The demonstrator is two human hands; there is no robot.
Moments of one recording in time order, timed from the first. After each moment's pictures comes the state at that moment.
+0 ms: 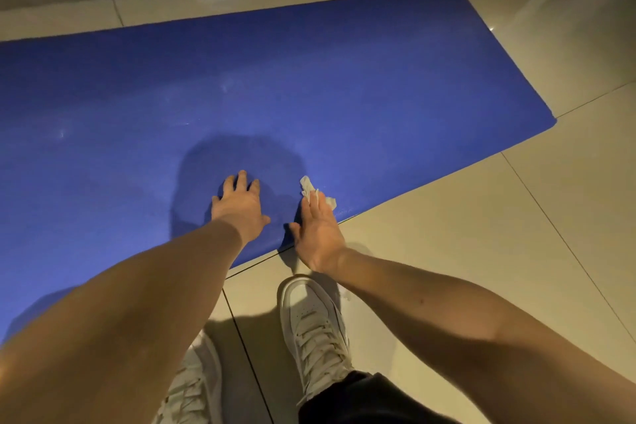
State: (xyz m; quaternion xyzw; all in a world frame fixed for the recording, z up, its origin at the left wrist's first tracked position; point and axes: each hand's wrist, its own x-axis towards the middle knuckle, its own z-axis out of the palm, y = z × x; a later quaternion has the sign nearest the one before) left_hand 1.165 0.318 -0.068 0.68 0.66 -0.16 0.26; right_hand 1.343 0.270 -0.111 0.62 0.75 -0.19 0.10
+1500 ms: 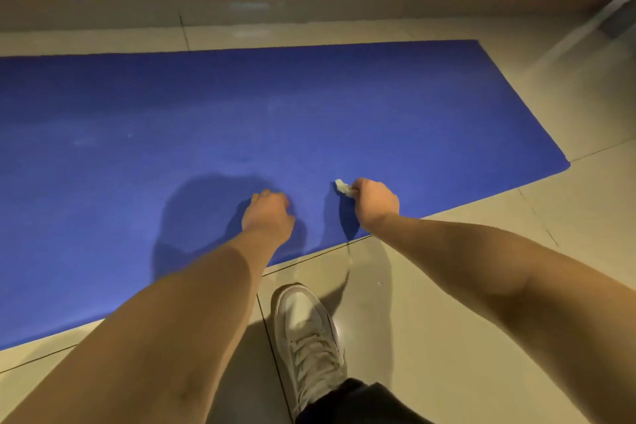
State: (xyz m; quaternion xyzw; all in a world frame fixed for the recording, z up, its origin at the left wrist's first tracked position) left_hand 1.141 0.291 -0.036 0.61 0.72 0.02 0.33; right_hand 1.354 0.335 -0.015 0.73 0.66 -0.17 0.09
